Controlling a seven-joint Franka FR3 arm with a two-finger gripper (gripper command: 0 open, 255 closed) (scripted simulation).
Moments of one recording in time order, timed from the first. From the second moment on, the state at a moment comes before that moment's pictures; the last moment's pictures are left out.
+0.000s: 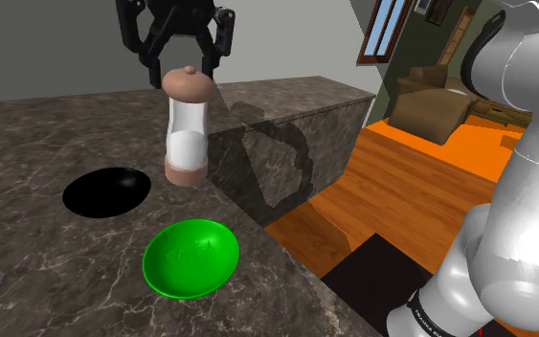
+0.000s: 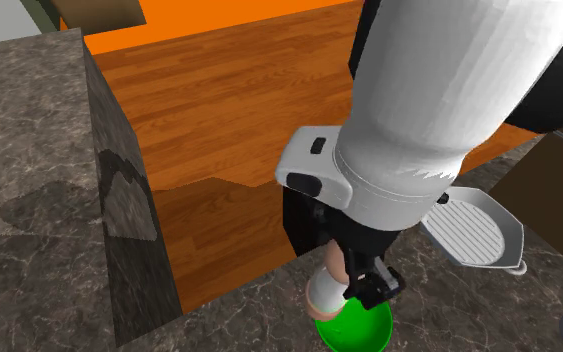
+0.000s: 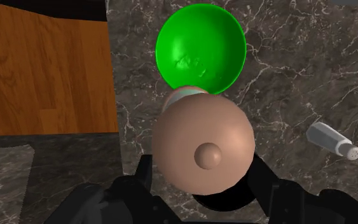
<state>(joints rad) 0.34 0.18 0.49 -1.20 -0.12 1.41 0.76</state>
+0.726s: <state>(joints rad) 0.37 0.08 0.52 -1.34 -0.08 1.46 0.85</state>
